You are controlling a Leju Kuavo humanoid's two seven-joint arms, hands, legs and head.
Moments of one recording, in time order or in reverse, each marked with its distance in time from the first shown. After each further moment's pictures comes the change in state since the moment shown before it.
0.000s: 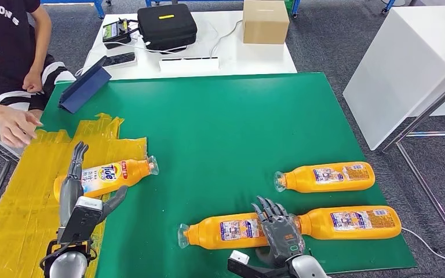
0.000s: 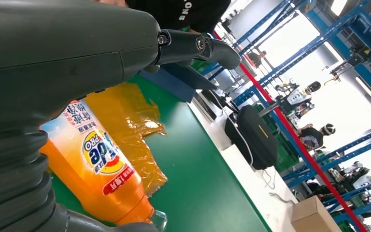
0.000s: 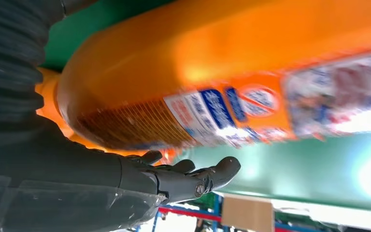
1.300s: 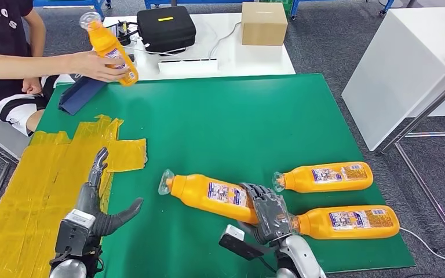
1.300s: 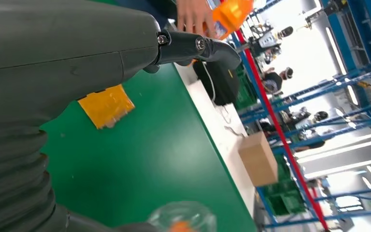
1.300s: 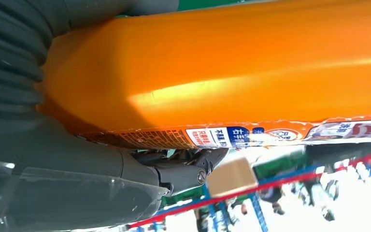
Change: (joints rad) left arm 0.053 0.001 -0.054 -0.042 0.231 -0.242 -0.046; right arm -0.099 0.203 -0.140 0.136 -0.223 -0.209 -0.318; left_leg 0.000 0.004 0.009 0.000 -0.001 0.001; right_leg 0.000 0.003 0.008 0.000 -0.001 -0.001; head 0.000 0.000
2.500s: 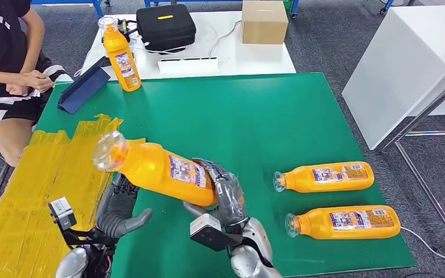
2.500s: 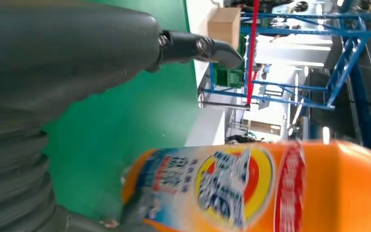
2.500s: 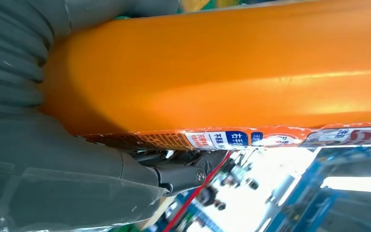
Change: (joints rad) left arm -0.104 0.091 -0.121 0.196 0.596 -0.437 0.056; right arm -0.147 0.276 0.069 0.151 -0.382 -0.029 -0.384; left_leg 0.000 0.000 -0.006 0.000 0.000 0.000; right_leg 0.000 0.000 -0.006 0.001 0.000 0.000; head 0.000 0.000
